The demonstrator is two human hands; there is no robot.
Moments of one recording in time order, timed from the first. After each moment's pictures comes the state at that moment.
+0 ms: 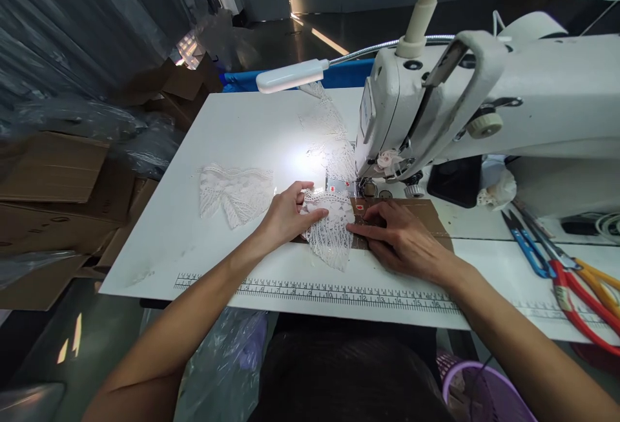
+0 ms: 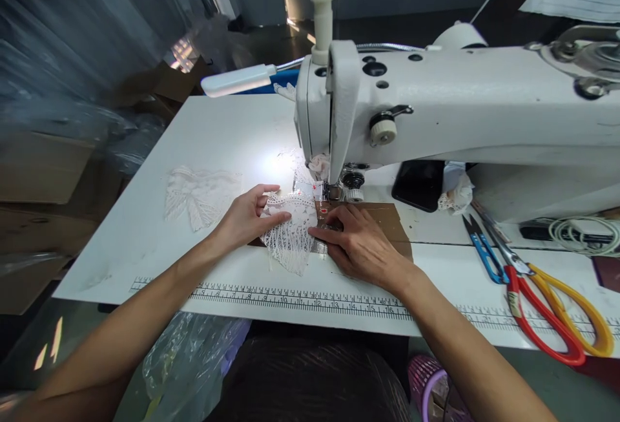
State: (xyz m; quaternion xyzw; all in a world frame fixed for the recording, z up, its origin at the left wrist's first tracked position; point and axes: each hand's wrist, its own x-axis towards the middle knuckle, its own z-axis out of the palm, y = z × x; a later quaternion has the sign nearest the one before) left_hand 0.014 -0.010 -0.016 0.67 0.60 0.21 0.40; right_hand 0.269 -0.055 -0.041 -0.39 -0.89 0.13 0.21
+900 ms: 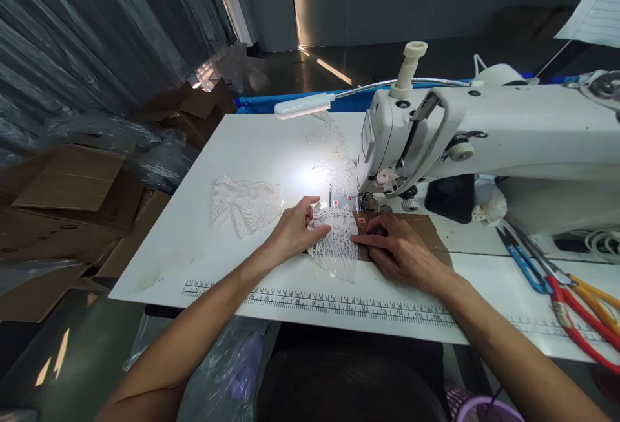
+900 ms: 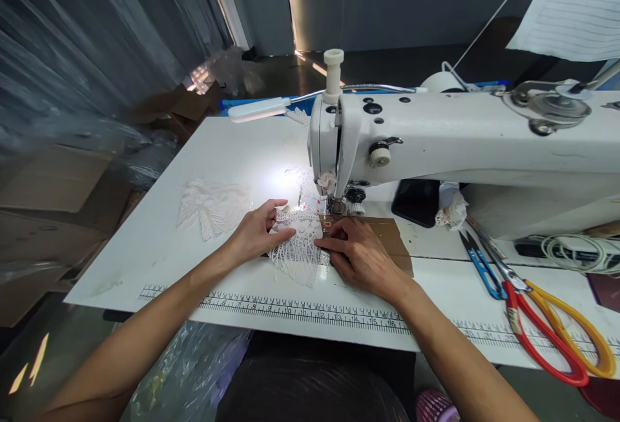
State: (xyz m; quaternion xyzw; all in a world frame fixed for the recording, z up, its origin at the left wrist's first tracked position) left_hand 0.014 -0.020 -0.008 0.72 0.57 0.19 0.35; right_hand 0.263 -0.056 -0.040 -0.40 -0.87 0.14 0.25
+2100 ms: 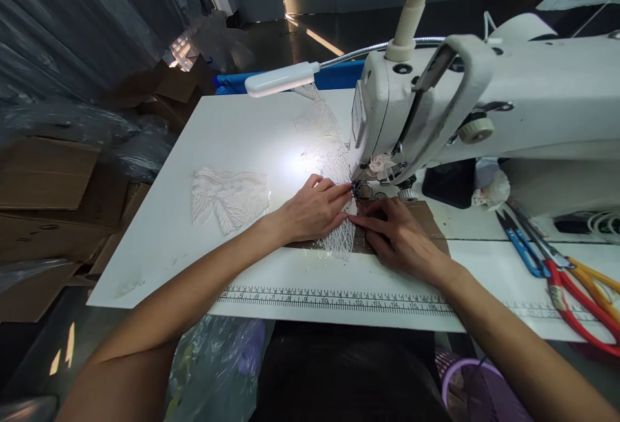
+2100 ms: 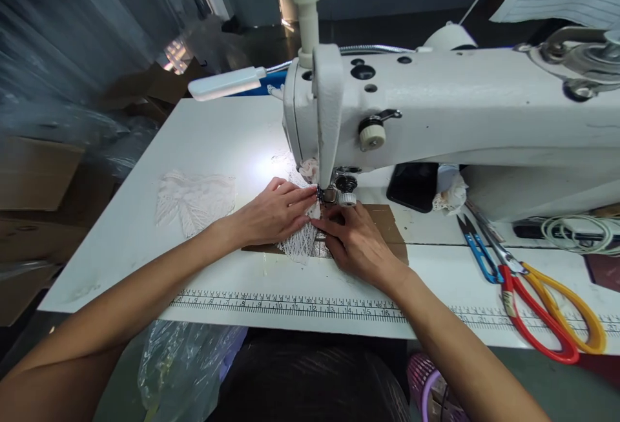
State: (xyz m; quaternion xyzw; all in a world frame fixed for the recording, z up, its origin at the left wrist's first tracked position) left_hand 0.046 0.019 -0.017 0.97 0.24 0.04 -0.05; right_hand 0.266 -0.053 -0.044 -0.43 -0.85 0.10 0.27
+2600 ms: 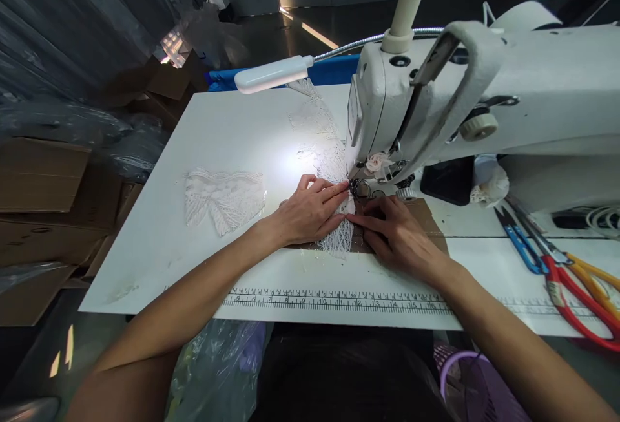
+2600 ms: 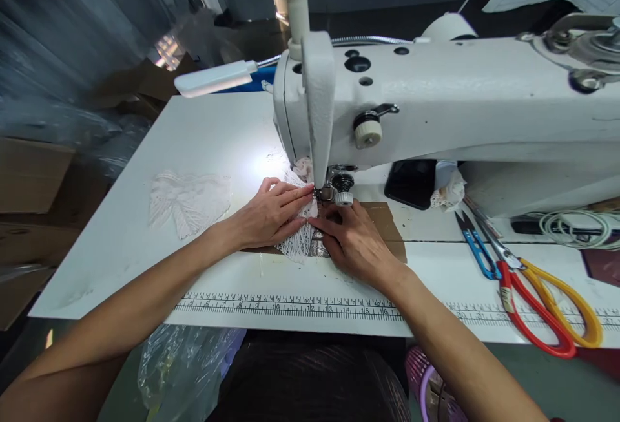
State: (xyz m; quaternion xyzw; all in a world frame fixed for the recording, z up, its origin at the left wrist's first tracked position) left_hand 0.043 0.022 -0.028 0.97 0.25 0.09 0.00; right_hand 0.265 -0.052 -0.043 -0.44 -0.85 0.12 0.27
